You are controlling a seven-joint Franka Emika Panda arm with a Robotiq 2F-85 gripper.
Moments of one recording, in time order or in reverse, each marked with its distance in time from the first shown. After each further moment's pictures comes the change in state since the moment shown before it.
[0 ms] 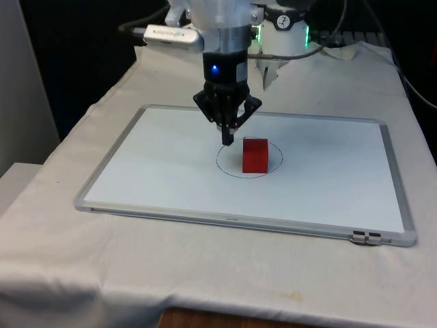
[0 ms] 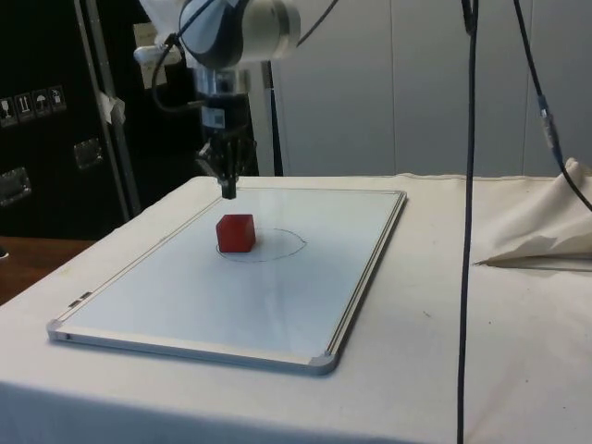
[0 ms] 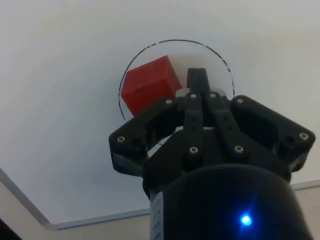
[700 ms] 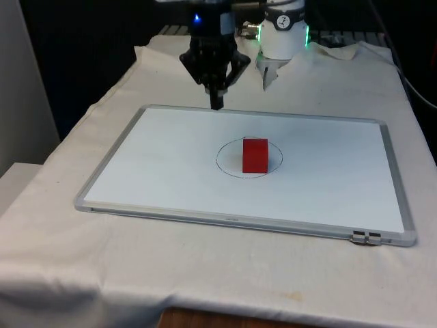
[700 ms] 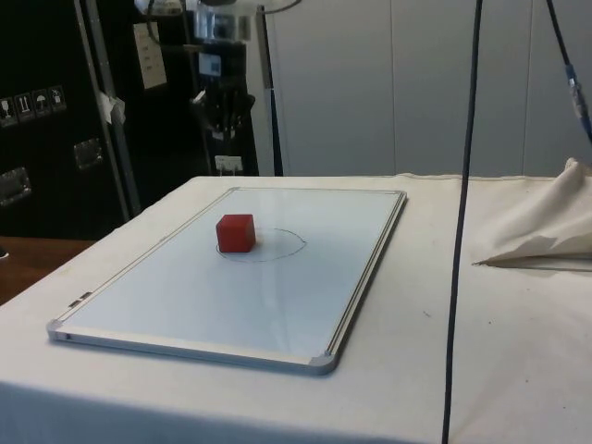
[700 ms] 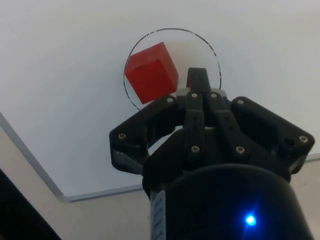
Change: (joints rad) arm 0.000 -0.115 -0.050 0.024 -0.023 -0.108 0.049
